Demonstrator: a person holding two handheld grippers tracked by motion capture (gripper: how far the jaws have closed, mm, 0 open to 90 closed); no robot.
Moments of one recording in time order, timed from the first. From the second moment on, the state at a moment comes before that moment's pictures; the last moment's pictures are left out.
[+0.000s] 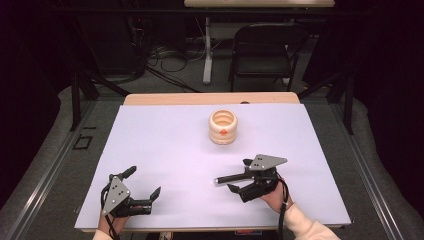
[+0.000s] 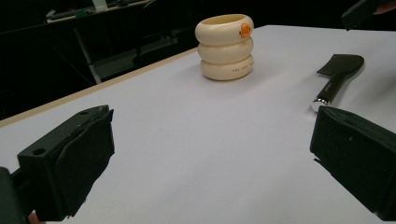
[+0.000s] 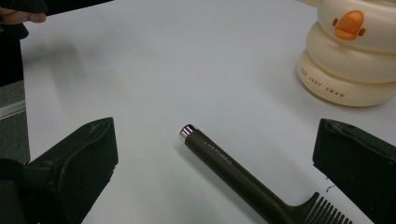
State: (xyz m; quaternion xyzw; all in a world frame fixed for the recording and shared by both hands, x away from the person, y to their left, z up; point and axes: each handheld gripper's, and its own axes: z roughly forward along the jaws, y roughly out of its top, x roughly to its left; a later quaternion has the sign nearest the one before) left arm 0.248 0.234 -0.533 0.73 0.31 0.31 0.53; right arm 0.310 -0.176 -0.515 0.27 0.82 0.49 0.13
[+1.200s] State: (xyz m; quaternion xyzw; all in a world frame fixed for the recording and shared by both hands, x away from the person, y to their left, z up) left arm 0.248 0.235 -0.533 0.73 0.31 0.31 0.52; right arm 0.329 -0.153 -0.519 0.27 0.84 0.46 0.12
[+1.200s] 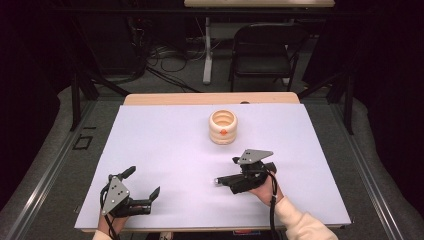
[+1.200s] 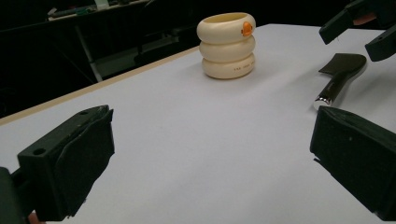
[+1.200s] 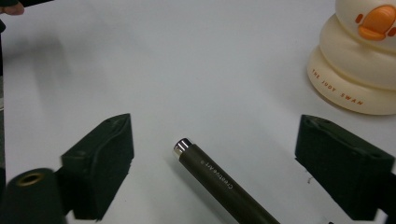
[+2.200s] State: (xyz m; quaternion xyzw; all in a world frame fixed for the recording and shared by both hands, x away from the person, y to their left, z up) left arm 0.247 0.236 -0.534 0.73 0.31 0.31 0.52; right arm 0.345 -0.118 -0.546 0.27 0.88 0.36 0.11
